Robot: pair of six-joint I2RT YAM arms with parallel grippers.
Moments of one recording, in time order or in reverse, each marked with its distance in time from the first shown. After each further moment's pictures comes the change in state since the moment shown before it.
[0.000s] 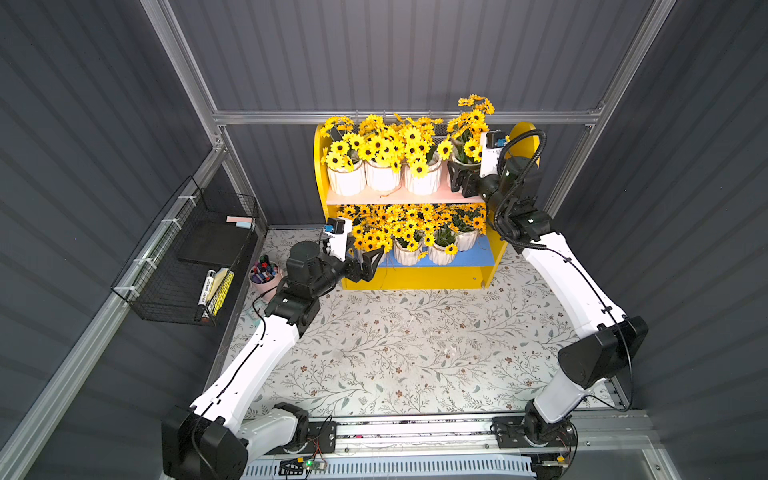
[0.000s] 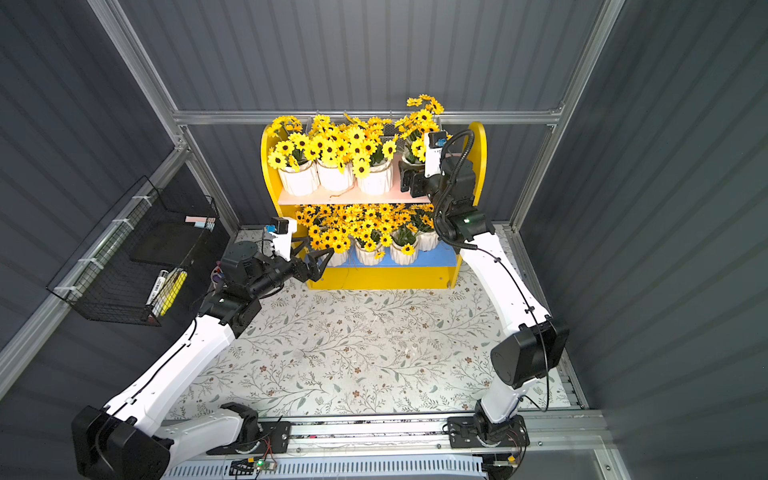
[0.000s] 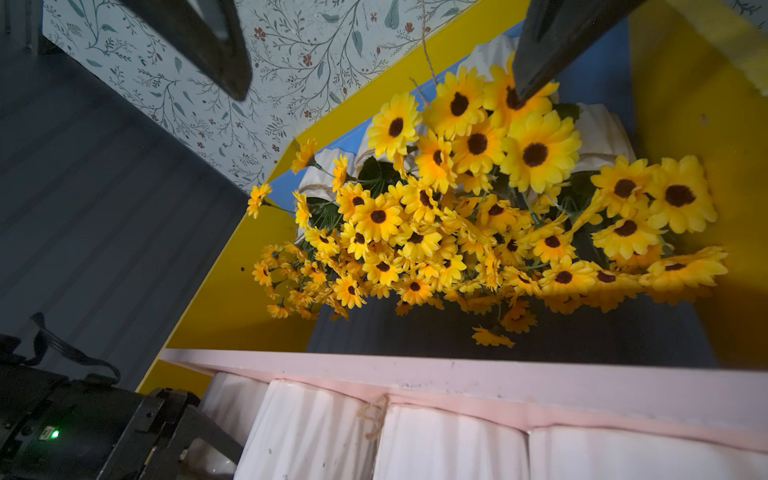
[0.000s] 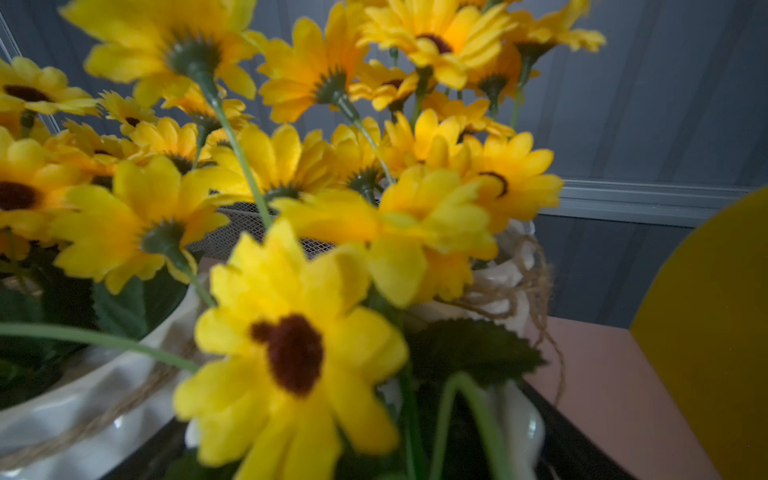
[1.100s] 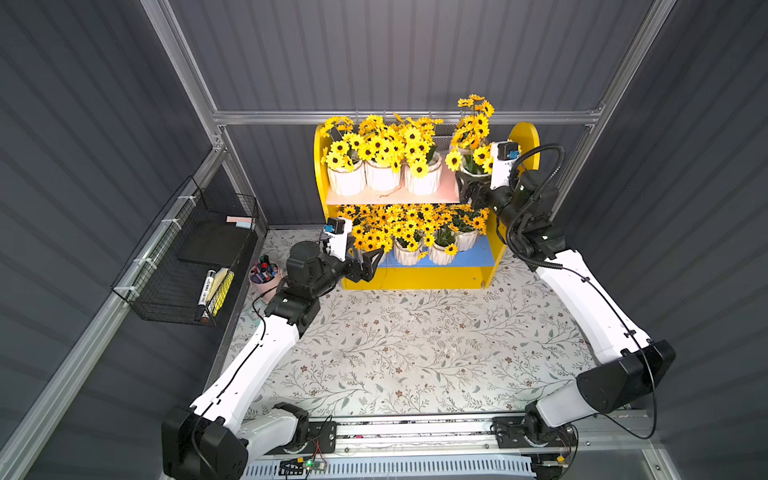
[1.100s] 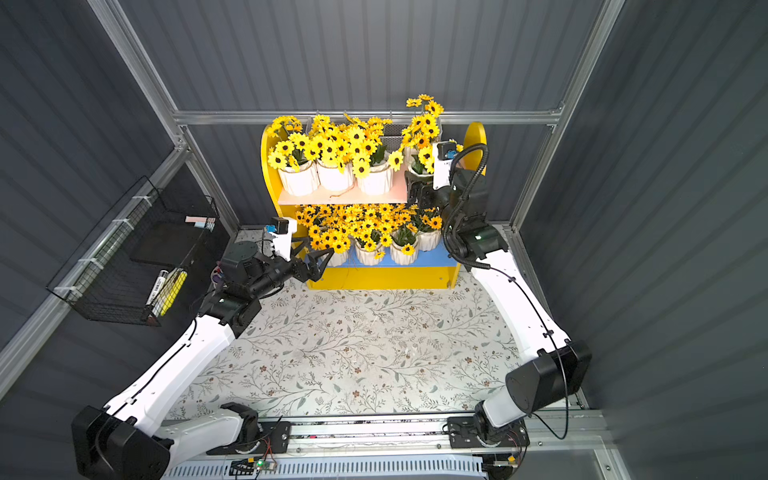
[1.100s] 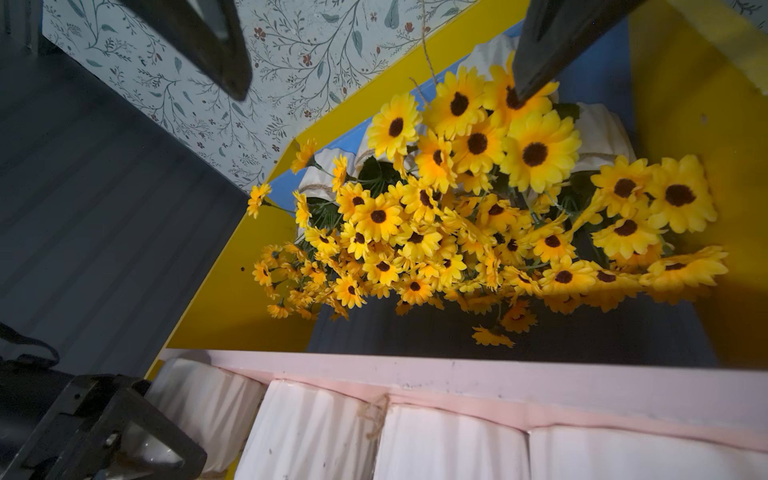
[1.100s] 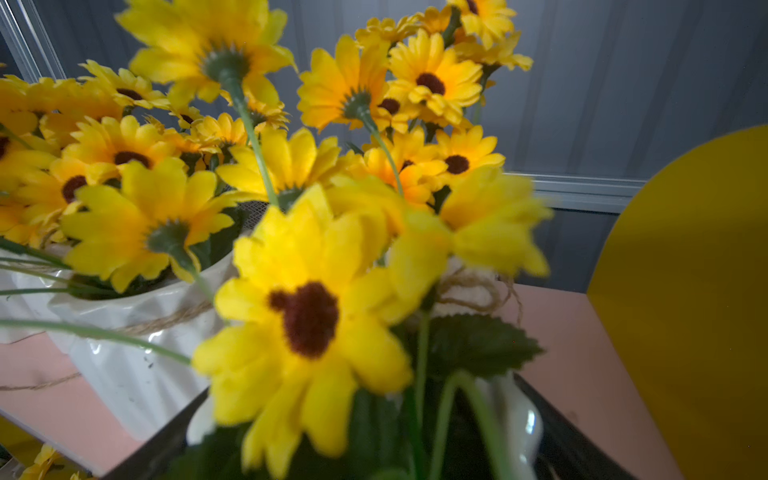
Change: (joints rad) left arm 0.000 0.000 0.000 0.000 0.001 0.001; right arm -0.002 -0.172 -0.189 0.034 -0.018 -0.008
